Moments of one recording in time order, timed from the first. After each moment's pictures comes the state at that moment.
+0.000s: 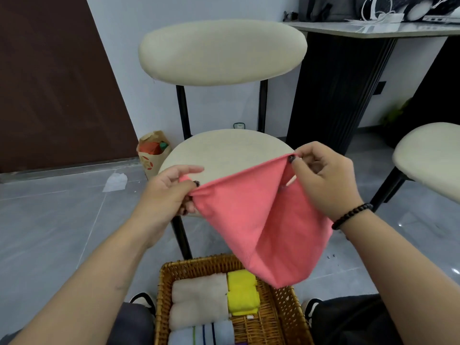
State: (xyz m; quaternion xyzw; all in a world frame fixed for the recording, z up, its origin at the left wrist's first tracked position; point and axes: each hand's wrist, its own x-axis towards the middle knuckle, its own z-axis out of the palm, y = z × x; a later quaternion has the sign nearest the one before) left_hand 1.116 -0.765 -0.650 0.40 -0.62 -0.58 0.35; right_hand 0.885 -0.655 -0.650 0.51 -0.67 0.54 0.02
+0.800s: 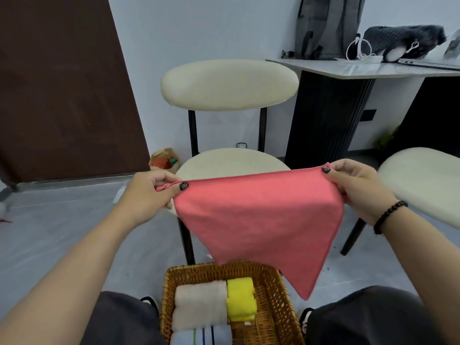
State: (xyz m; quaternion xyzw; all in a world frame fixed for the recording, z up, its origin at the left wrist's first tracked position) left_hand 1.176 -0.765 -0.618 0.40 -0.76 -0.35 0.37; right_hand 0.845 -0.592 -0.611 0.37 -0.66 0.61 -0.24
